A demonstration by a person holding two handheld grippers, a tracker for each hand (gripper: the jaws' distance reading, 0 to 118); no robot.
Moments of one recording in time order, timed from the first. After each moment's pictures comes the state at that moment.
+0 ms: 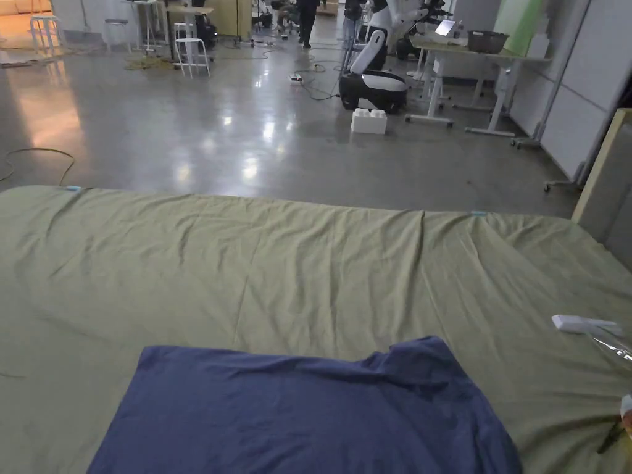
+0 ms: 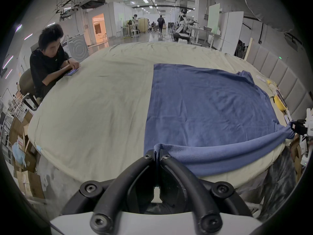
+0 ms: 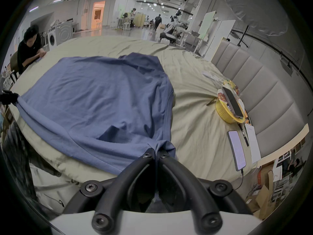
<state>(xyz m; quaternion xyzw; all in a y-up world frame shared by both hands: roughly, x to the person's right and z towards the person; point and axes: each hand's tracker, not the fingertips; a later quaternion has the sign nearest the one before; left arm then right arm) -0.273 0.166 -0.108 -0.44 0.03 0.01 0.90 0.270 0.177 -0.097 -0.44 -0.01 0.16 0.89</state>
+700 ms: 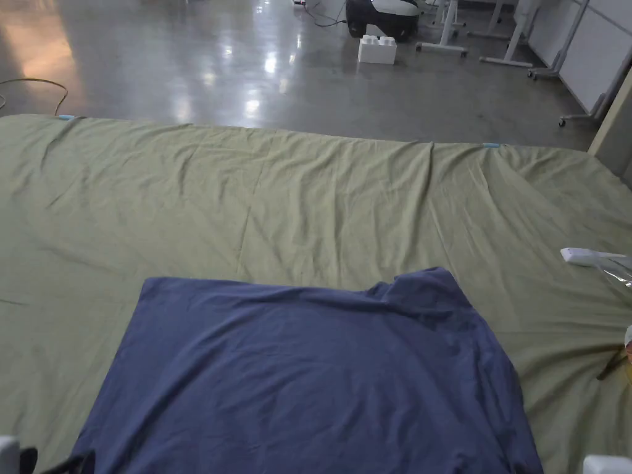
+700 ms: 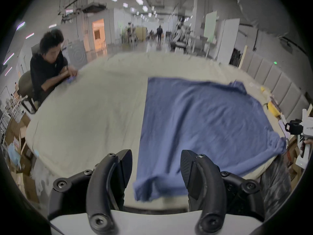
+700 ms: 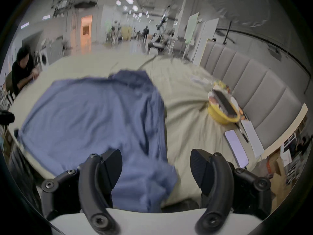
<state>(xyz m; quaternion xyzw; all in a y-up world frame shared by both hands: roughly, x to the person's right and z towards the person) -0.264 0.196 -0.116 -0.34 0.01 0.01 0.94 0.272 0.203 -0.101 -0.32 -0.06 0.07 0.94</state>
